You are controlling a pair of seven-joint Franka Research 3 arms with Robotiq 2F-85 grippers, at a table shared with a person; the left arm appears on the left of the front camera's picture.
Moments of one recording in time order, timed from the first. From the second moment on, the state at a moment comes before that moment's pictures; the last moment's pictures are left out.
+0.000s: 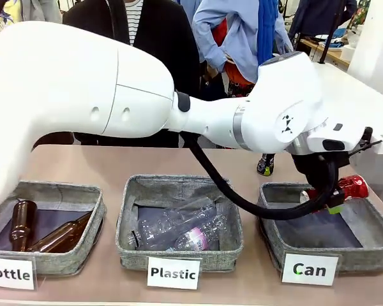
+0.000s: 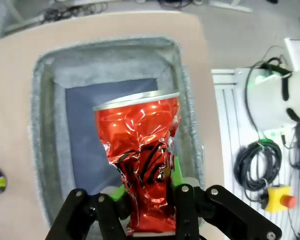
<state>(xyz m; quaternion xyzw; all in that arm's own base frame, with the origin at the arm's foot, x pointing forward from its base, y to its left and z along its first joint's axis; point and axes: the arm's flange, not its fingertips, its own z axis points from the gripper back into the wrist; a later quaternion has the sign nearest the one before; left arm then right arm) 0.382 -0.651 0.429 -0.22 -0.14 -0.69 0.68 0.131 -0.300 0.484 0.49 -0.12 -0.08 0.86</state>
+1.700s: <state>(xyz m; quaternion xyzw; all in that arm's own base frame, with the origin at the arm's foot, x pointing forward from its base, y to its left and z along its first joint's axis) 0.406 -0.292 0.568 -0.31 -0.15 -0.49 0.80 0.270 -0.082 0.476 0.56 -0.03 0.05 0.82</state>
